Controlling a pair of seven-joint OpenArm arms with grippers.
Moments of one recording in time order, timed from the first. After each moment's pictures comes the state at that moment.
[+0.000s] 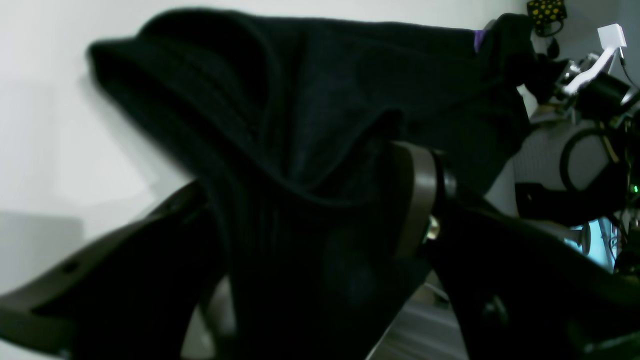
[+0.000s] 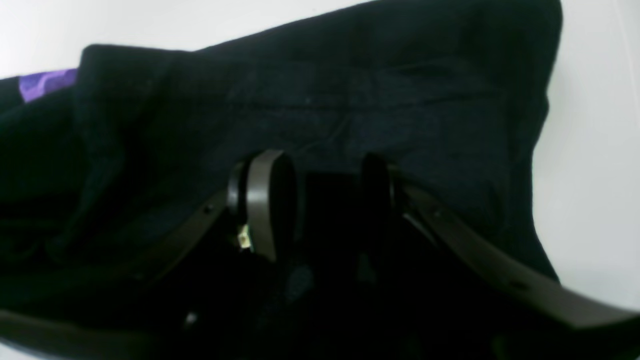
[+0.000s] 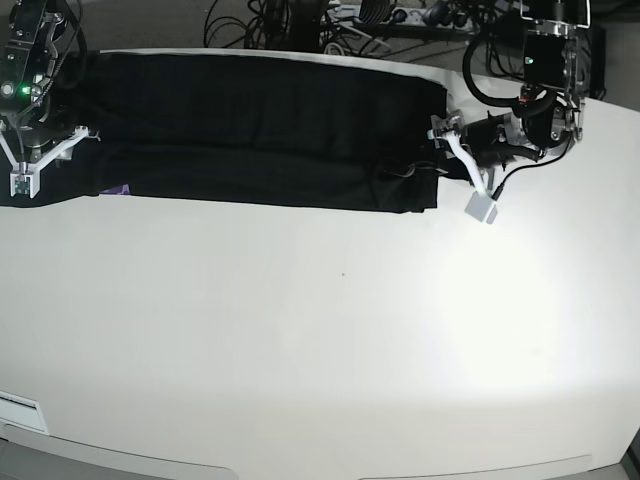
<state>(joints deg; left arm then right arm) 11.0 -22.1 -4.1 95.4 -67.8 -22.5 64.7 -22.9 19.7 26.9 107.5 14.6 8.0 -54.5</state>
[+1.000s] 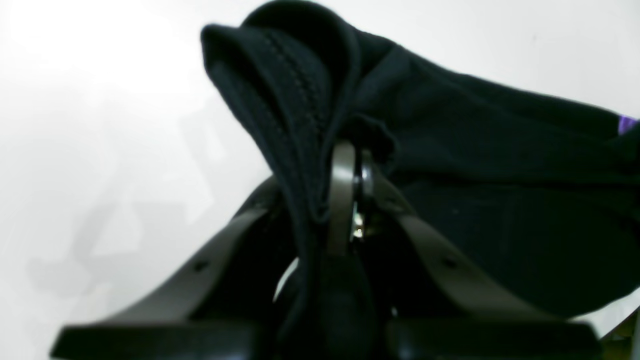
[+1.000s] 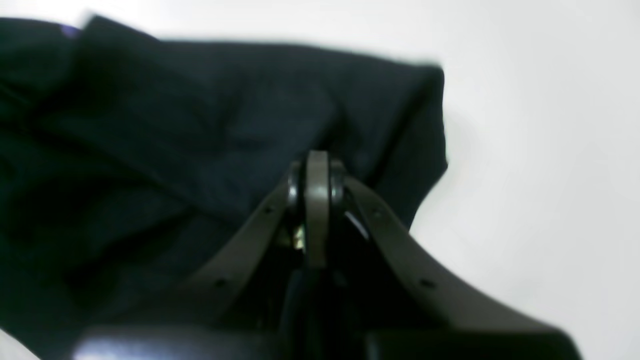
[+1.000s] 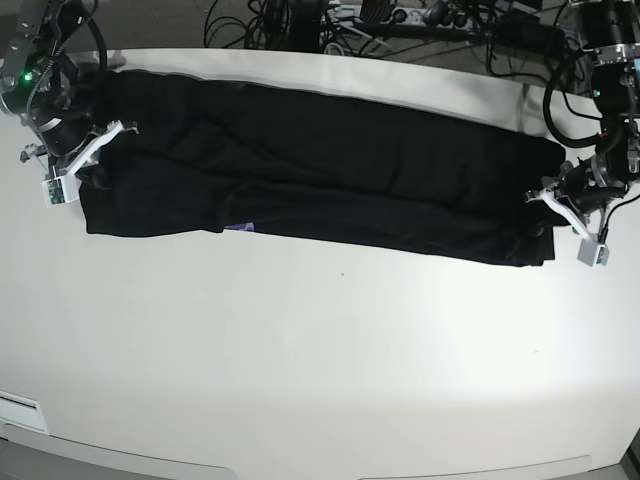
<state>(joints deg) 6.4 -33.0 -19.3 95.2 -56.1 -17.3 61.6 -22.9 15.2 26.9 111.5 27.8 27.7 -50.2</state>
